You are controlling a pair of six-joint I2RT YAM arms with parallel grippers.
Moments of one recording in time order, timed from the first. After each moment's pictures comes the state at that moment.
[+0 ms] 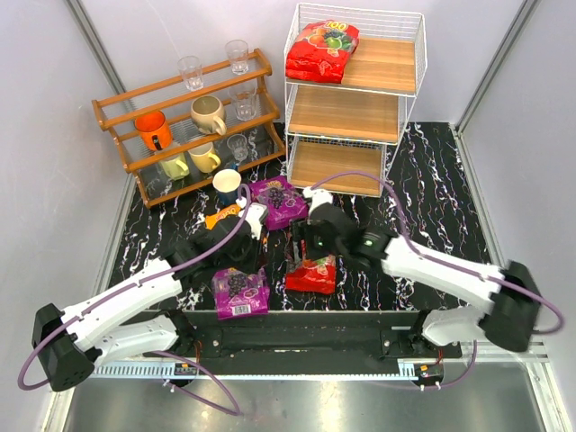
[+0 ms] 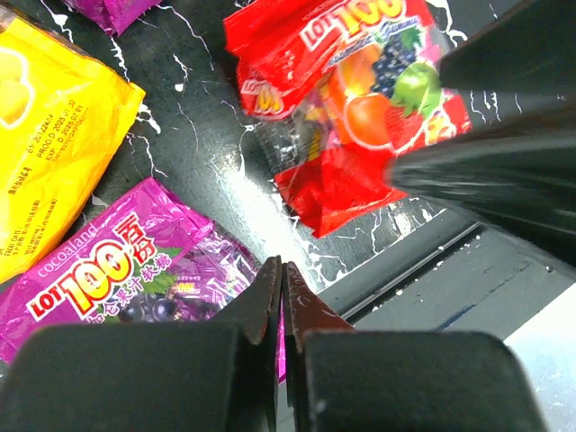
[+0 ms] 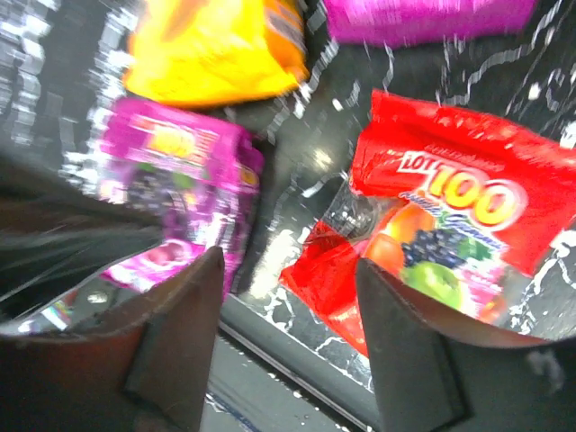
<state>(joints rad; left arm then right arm) -0.86 0.98 0.79 -0.58 -0.03 -0.47 0.99 1.40 1.03 -0.40 0.12 0.60</state>
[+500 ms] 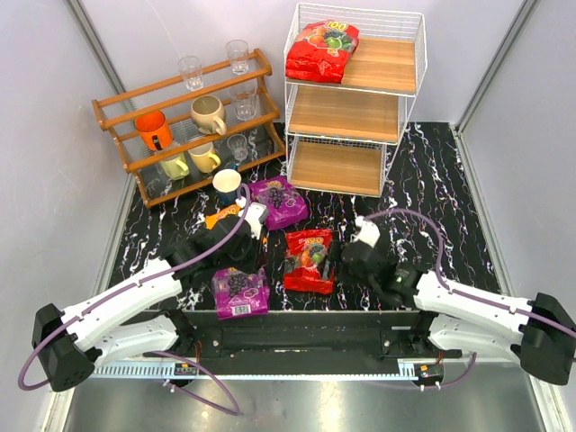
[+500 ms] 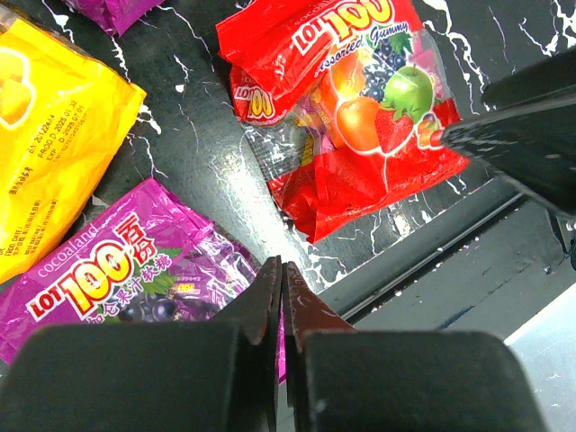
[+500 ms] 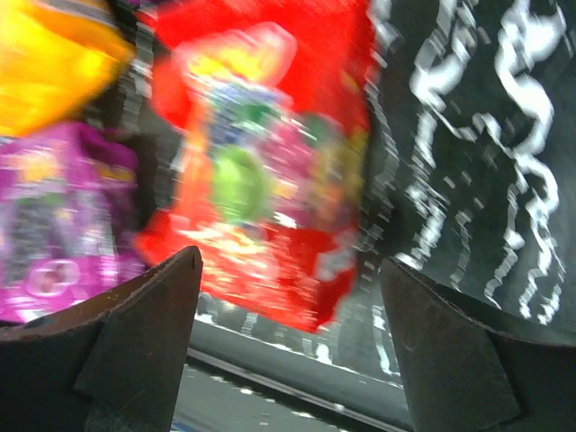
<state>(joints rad) -0.86 0.97 0.79 -0.58 -0.03 -0.48 0.99 1.00 0.61 -0.31 0.33 0.91</state>
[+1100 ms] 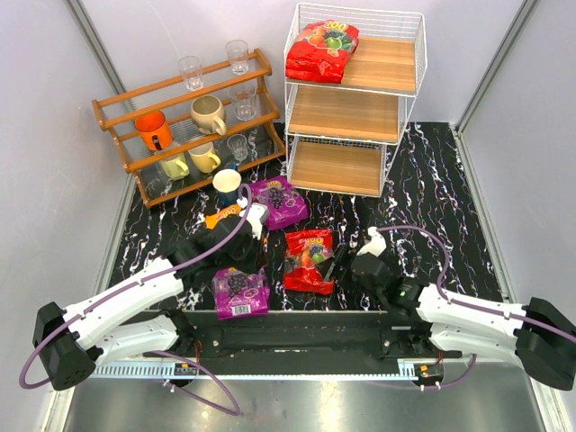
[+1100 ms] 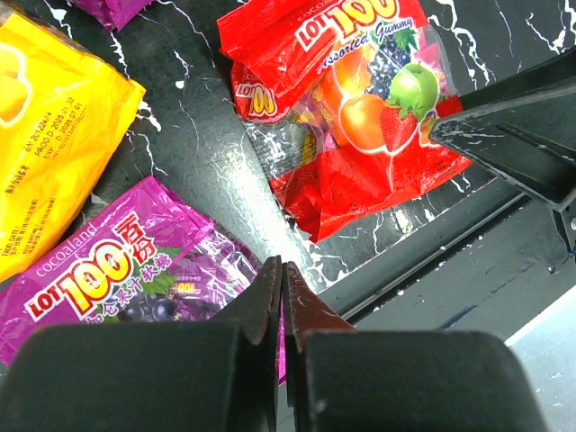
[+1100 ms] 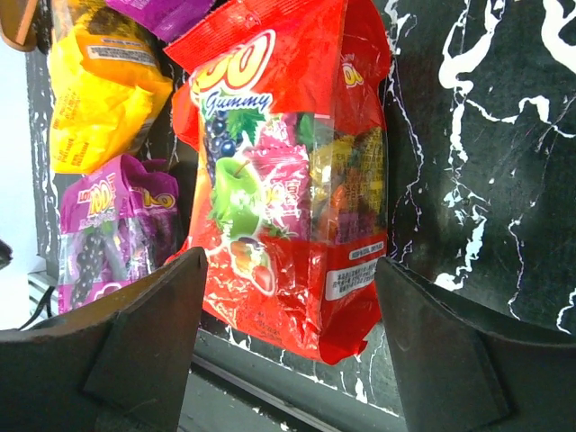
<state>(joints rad) -0.86 0.98 0.79 -0.58 -0.03 -0.48 0.99 0.92 0.31 0.03 0.33 1.10</state>
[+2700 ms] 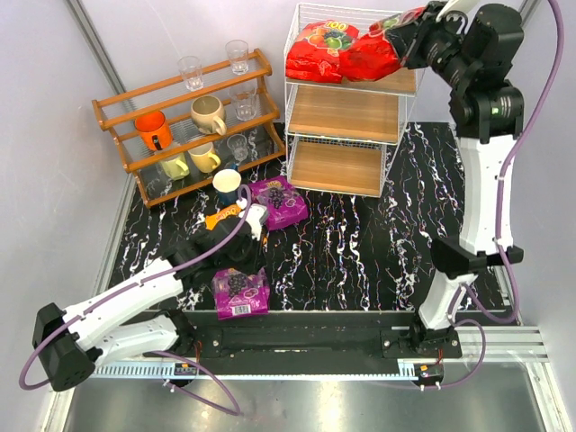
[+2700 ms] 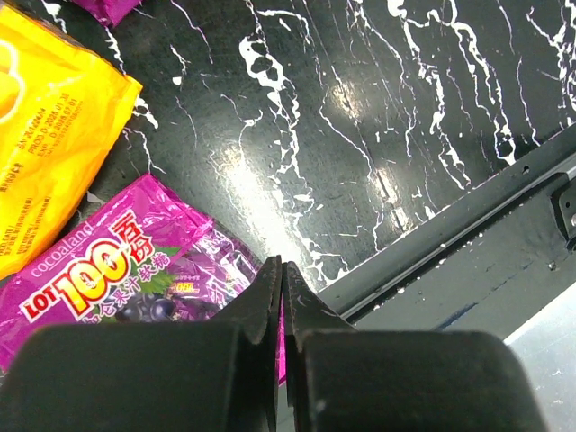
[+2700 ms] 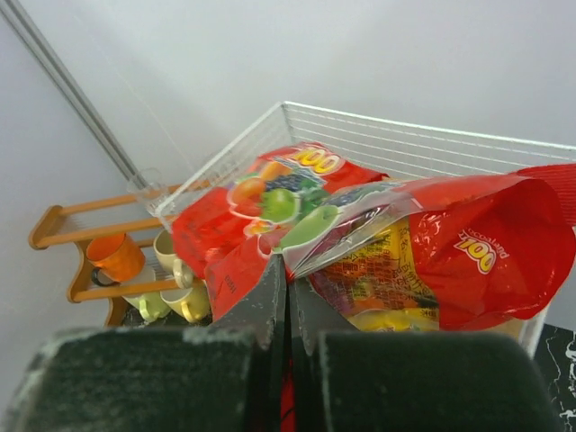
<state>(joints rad) -0.85 0.97 0.77 -0.58 -0.02 -0.47 0.21 1.83 2.68 -0.74 -0.25 0.24</state>
